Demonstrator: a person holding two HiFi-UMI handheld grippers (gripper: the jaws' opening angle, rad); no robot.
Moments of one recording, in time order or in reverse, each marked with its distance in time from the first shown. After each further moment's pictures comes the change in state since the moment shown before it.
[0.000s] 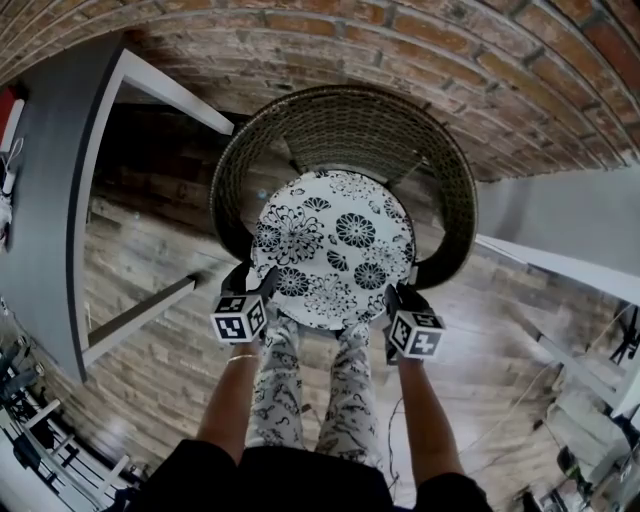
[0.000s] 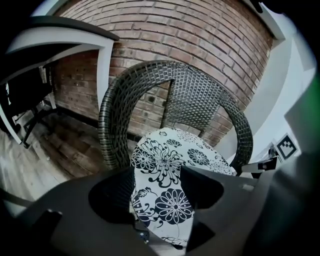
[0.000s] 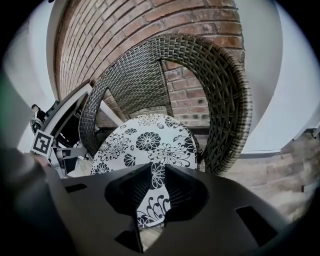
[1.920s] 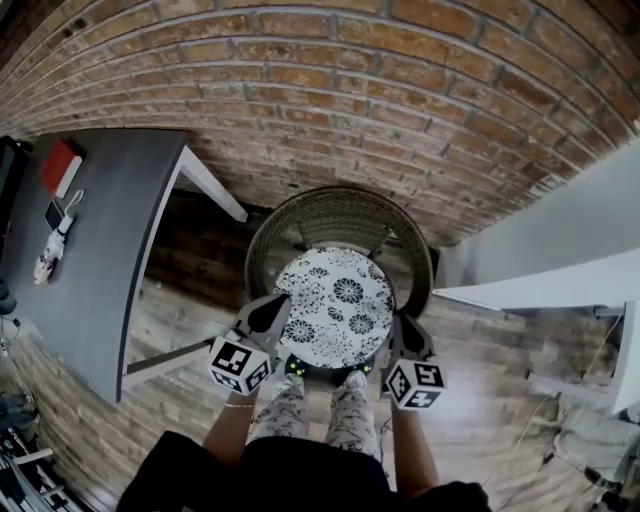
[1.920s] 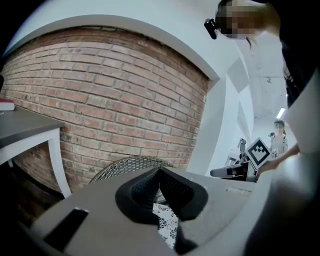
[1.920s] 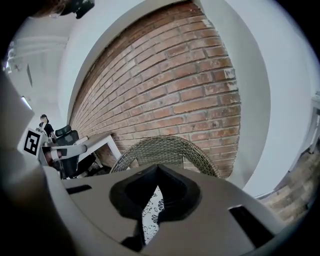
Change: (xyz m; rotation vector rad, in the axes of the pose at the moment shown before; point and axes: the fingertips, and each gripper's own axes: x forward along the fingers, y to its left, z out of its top) left arm -0.217 -0.160 0.225 0.333 -0.466 -0.393; right arm -0.220 0.111 0.169 -0.095 -0.522 -0.012
